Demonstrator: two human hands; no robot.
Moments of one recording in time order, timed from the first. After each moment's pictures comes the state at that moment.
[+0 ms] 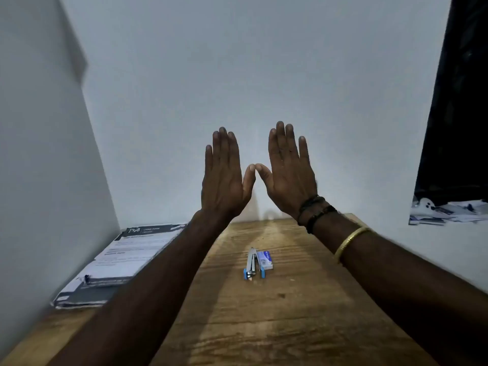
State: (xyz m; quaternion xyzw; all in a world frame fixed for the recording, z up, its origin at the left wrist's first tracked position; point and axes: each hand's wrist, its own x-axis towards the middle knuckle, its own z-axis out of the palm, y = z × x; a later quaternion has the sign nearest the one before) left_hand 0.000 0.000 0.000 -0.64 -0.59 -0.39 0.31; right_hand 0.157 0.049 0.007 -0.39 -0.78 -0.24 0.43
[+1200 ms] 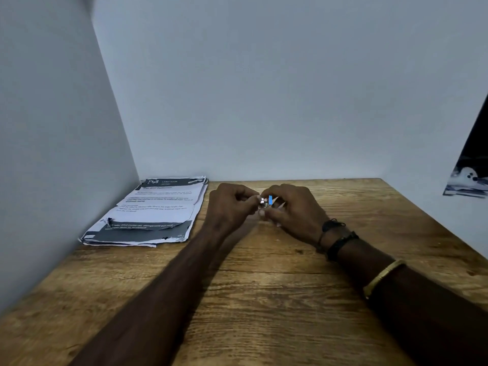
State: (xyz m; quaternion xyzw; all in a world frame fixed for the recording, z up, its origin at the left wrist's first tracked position) left_hand -0.022 -0.050 -0.115 -0.56 -0.62 -0.53 -0.15; right_hand 0.151 0.016 -0.119 -0.29 -0.88 0.12 0.35
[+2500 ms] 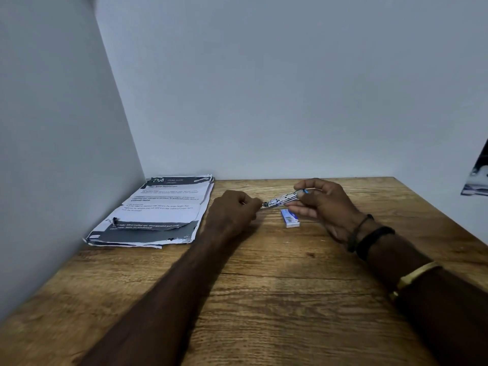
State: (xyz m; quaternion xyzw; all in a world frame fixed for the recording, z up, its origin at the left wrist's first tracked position) left_hand -0.034 -0.048 -0.122 -0.52 -0.73 -0.42 -0.15; right_hand 0.165 0.046 -0.124 -0.31 -0.55 0.63 0.45
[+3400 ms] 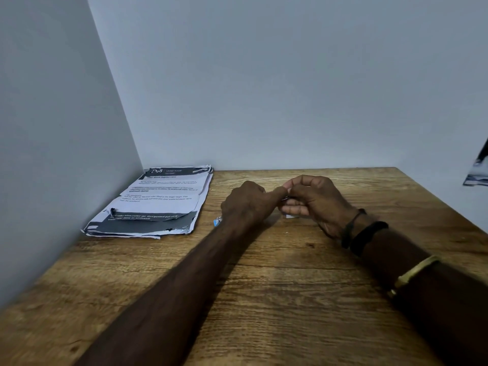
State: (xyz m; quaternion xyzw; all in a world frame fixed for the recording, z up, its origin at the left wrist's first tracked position) left_hand 0.001 -0.036 -0.113 -0.54 -0.76 -0.34 -0.11; right_hand 0.153 0.027 -0.124 -0.32 -0.58 0.63 0.41
